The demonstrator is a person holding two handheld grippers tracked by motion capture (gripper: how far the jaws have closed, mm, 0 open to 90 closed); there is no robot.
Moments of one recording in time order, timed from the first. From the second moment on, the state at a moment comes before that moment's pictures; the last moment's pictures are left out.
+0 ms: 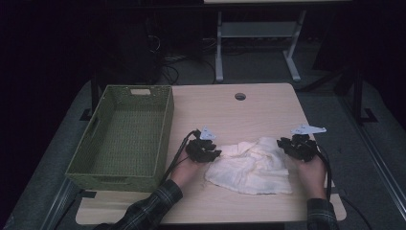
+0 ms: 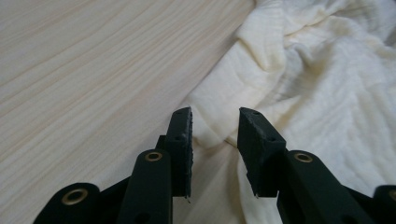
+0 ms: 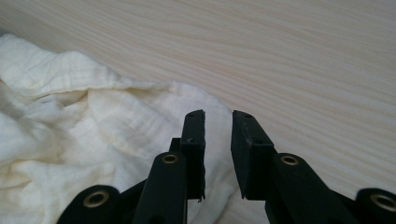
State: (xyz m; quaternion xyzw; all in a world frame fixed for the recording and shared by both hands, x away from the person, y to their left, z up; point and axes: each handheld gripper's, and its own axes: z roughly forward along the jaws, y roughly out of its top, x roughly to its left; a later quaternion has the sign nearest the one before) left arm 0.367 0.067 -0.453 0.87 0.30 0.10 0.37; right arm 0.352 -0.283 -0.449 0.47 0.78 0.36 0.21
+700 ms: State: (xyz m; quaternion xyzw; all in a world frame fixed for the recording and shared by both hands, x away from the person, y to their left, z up) left arm 0.381 0.057 -0.438 0.86 0.31 0.11 0.38; right arm 0.345 -0.288 -0.450 0.46 0.78 0.38 0.20
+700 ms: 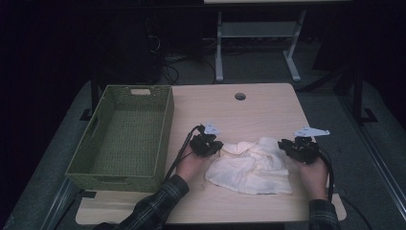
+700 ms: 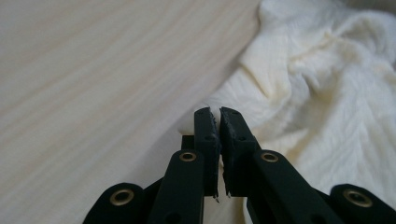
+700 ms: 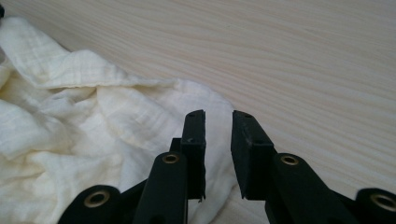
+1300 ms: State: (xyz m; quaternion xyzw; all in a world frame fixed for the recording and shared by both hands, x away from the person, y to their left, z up) left arm 0.423 0.065 -0.425 0.82 0.38 0.15 0.40; right arm 0.392 -0.308 -0.461 0.48 0.78 0.38 0.15
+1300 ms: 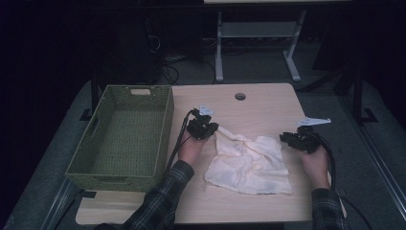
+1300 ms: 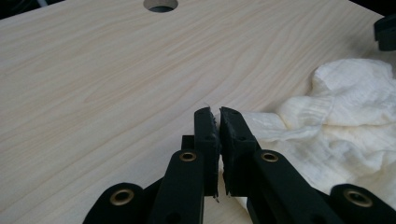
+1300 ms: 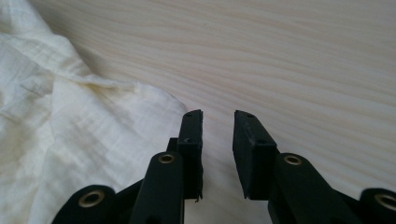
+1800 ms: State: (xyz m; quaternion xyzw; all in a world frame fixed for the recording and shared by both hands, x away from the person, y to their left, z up) left arm 0.418 0.071 -0.434 0.82 0.38 0.14 0.40; right arm 0.384 -0.273 -0.458 0.42 0.81 0.40 0.11
